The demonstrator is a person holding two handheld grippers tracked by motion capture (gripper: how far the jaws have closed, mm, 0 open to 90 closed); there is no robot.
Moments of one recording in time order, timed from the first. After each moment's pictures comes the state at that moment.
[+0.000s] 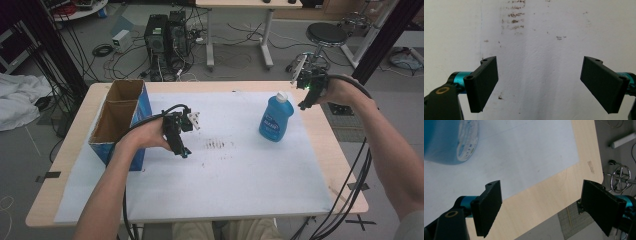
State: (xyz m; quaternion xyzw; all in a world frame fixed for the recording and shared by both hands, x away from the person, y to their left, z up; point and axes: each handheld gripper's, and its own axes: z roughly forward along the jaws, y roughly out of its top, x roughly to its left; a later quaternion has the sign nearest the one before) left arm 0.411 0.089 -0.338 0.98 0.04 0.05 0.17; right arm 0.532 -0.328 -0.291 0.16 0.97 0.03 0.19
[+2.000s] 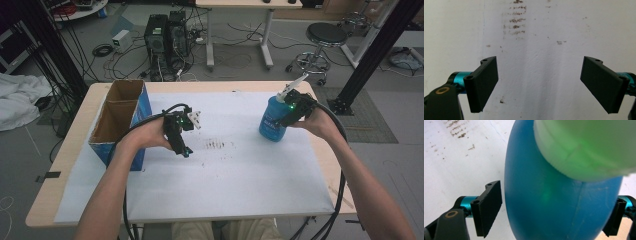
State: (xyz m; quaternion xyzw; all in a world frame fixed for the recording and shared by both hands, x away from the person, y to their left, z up) left arm 0.411 0.087 -0.337 0.98 0.04 0.06 0.18; right arm 0.473 -0.291 -0.333 0.28 0.92 0.25 0.13
